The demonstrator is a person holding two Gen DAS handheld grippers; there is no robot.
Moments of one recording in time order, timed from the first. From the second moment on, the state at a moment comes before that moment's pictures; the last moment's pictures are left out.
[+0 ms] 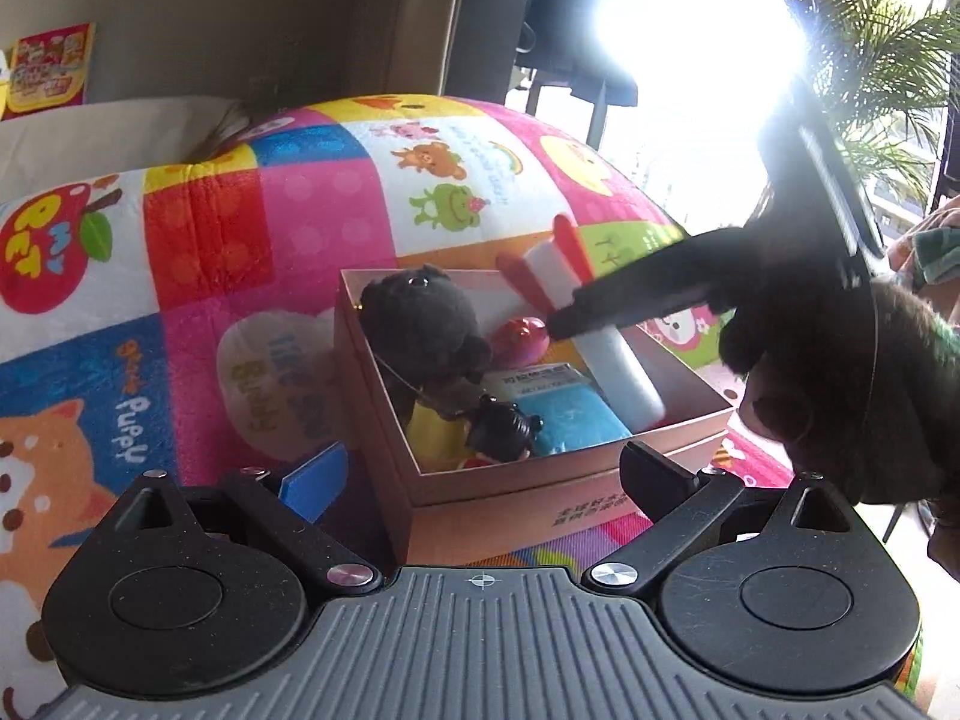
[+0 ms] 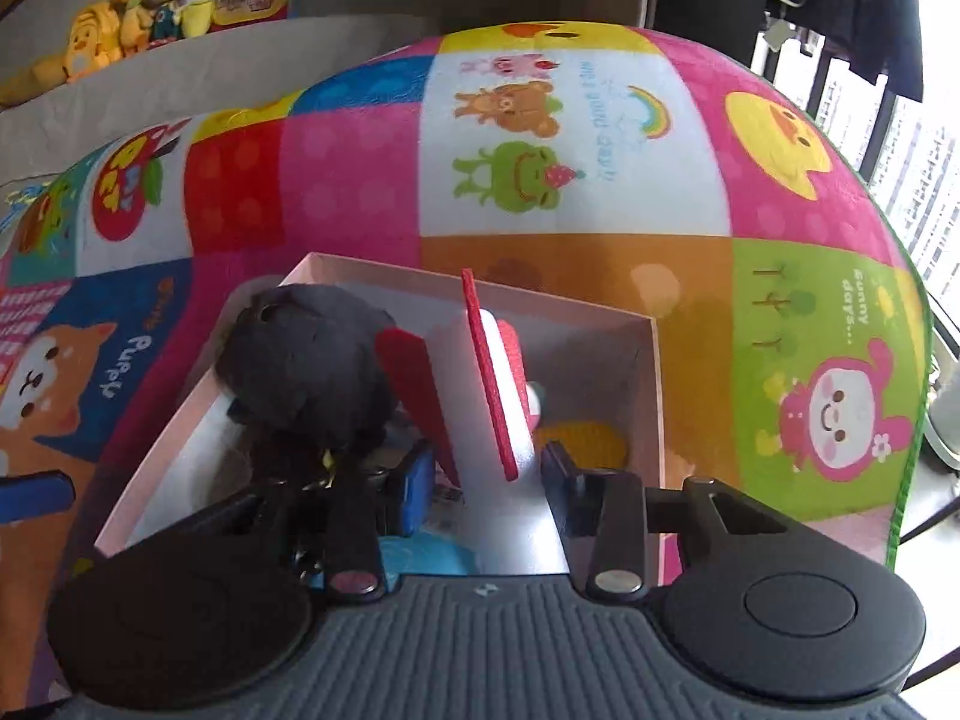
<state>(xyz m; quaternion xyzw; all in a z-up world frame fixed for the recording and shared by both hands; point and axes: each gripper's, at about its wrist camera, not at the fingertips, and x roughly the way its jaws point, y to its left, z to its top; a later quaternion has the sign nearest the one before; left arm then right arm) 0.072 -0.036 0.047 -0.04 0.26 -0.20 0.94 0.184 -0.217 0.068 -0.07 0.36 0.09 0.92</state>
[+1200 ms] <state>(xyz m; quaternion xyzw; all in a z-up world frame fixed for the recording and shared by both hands) 0.071 -0.042 0.036 -0.03 0.27 -0.21 0.94 0.181 -0.283 0.097 0.06 0.33 0.06 0.94</state>
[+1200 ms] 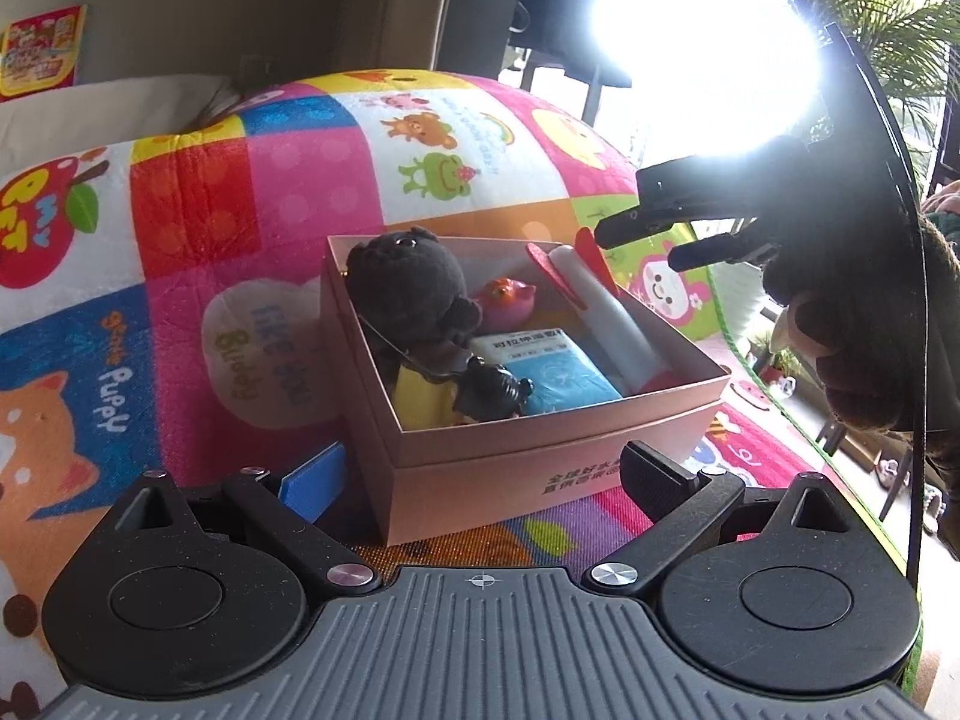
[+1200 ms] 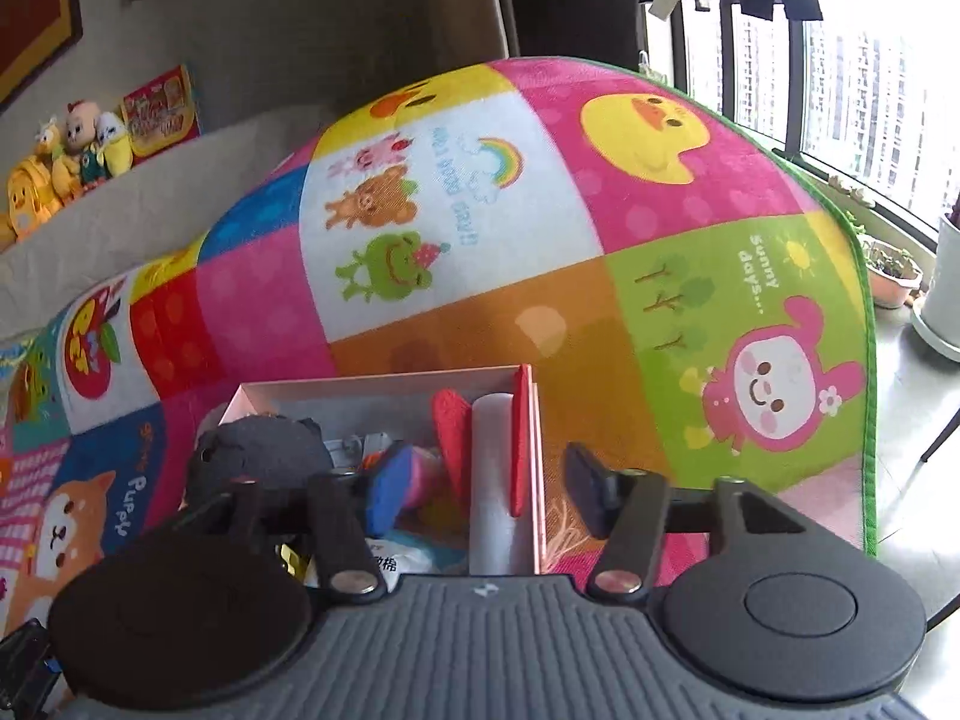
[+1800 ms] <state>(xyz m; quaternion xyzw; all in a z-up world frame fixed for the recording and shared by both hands) 0.072 -0.033 0.036 -0.03 0.28 -0.20 0.94 0.179 -0.267 0.064 0.12 0.37 0.09 0.92</state>
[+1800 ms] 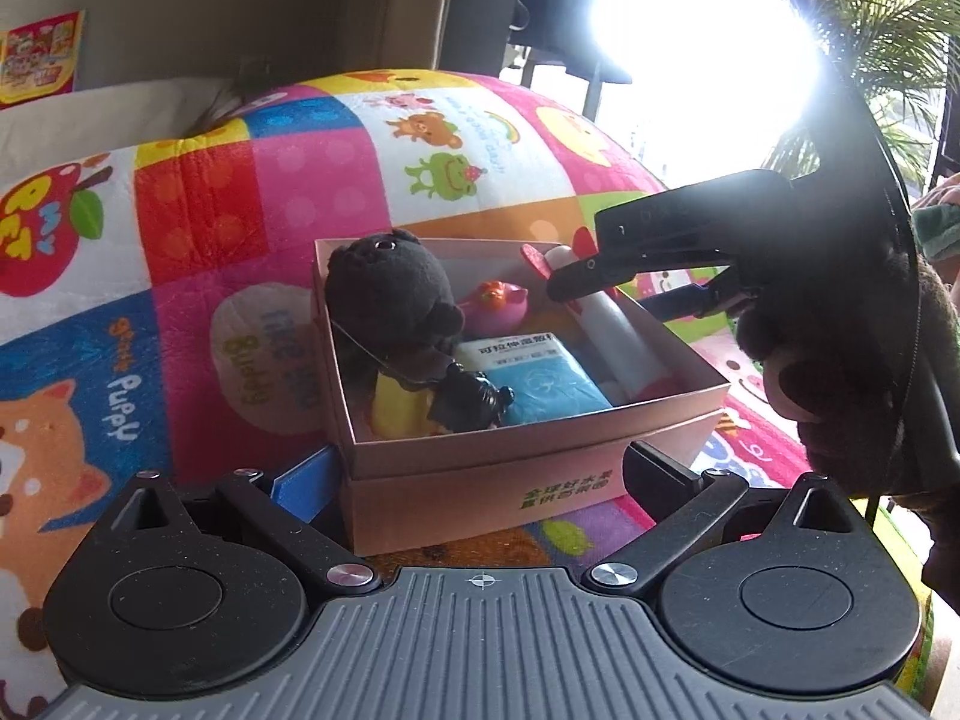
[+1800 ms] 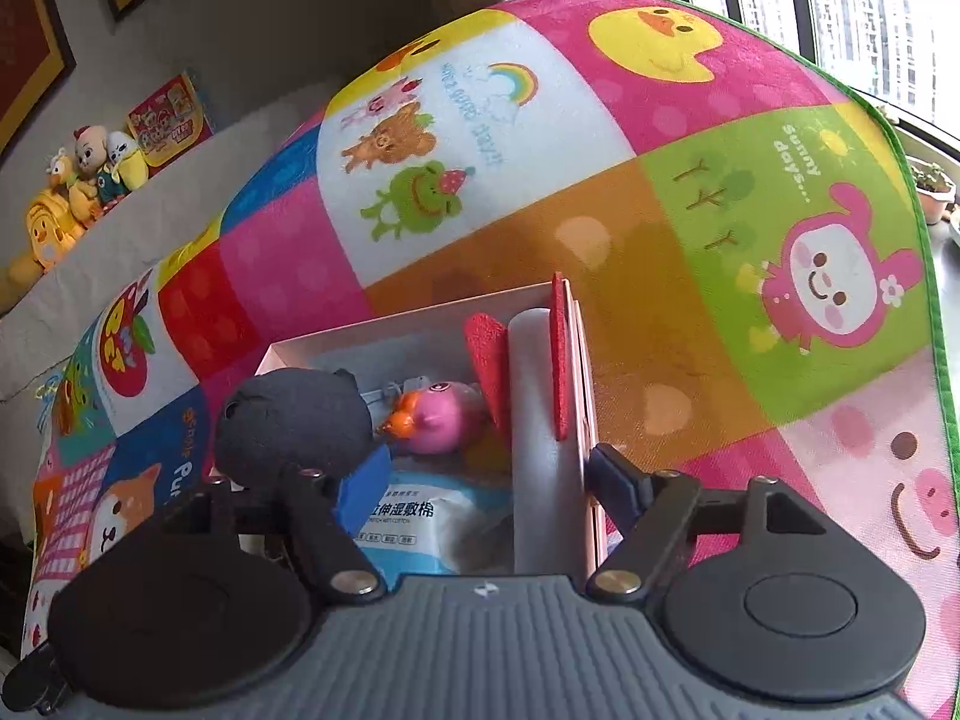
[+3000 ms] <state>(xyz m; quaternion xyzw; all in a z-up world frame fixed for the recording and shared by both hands) 0.011 0.009 0.009 0.01 0.33 -0.03 0.94 0.038 -0.268 0.025 0.12 0.36 0.08 0.92</state>
